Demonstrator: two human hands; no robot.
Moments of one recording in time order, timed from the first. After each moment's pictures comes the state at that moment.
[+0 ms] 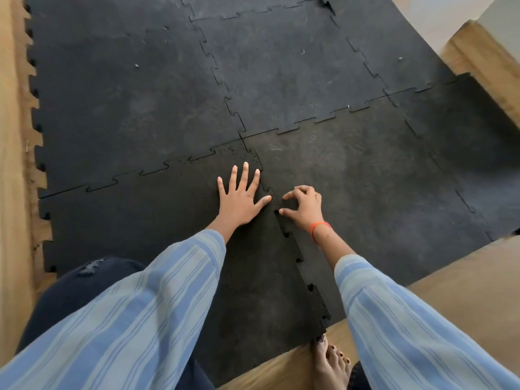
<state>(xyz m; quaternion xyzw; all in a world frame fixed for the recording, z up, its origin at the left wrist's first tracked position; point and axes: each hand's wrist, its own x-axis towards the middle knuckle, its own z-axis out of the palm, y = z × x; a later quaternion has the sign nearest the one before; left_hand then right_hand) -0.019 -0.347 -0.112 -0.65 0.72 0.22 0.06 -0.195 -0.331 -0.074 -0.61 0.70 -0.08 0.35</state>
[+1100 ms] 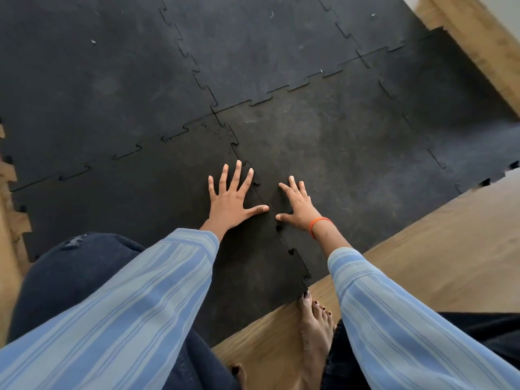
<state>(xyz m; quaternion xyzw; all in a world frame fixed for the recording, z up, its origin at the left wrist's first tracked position) -0.044 -0.286 -0.123 -0.62 0.76 0.18 0.06 -0.234 -0.271 -0.063 -0.64 0.65 0.07 0.39</state>
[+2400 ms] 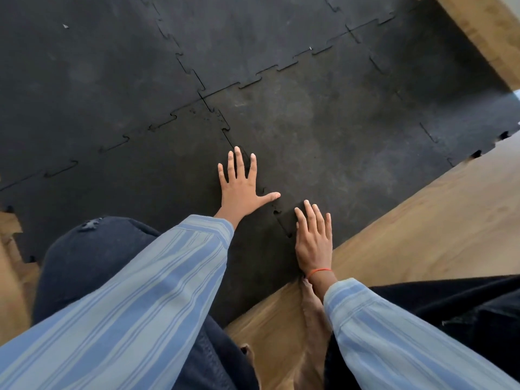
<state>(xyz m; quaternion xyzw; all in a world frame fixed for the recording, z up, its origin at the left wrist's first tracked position) -0.081 -0.281 -0.124 -0.63 0.76 0.16 0.06 -0.239 -0.143 -0.107 -0.66 0.75 -0.03 0.07</state>
